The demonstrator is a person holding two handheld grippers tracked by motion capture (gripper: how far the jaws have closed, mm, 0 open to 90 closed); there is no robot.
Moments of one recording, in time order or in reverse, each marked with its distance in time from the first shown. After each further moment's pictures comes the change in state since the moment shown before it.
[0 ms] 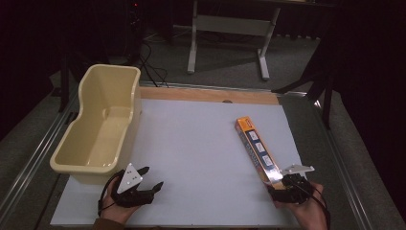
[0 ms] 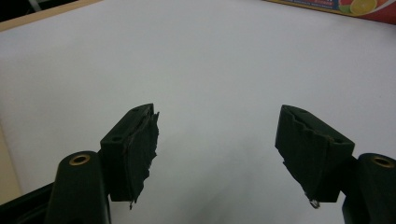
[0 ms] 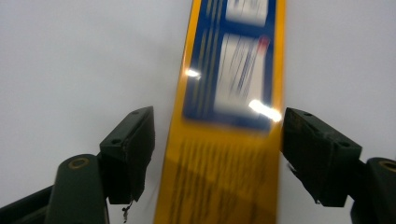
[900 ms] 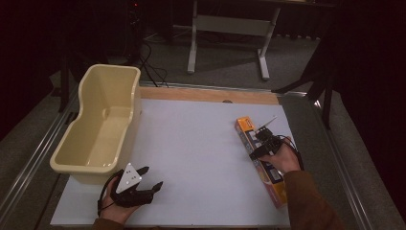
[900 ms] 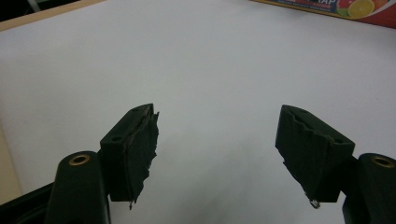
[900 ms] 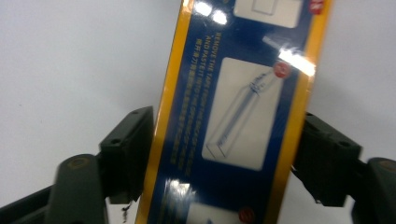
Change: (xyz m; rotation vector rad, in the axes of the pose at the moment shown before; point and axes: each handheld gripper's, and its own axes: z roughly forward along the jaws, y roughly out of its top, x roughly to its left) left arm 0.001 0.000 -0.001 -0.008 -0.005 -0.009; right arm -0.032 0.131 0.094 0.326 0.133 -0.020
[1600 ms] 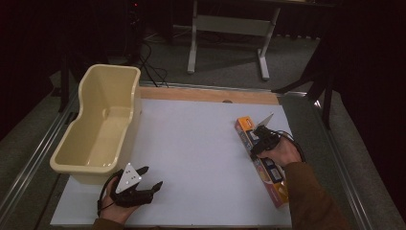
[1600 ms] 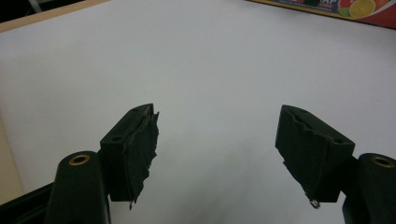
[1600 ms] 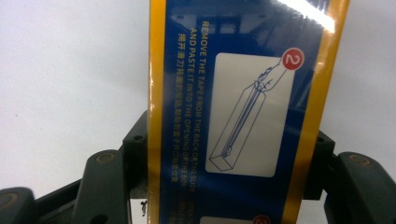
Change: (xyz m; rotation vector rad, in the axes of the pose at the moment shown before) left arm 0.000 0.000 0.000 -0.002 0.003 -0.002; right arm -0.004 0.015 0.006 0.177 0.012 0.146
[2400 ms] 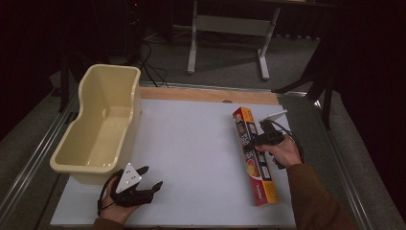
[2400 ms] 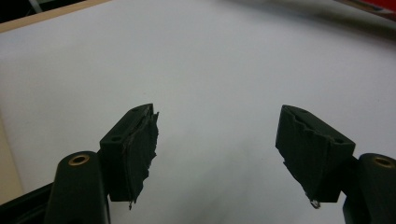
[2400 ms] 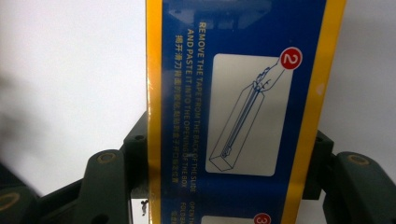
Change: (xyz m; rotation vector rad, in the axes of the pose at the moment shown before) left arm 0.000 0.000 0.000 -0.002 0.002 0.002; right arm -0.004 -0.006 -0.027 -0.150 0.404 0.189
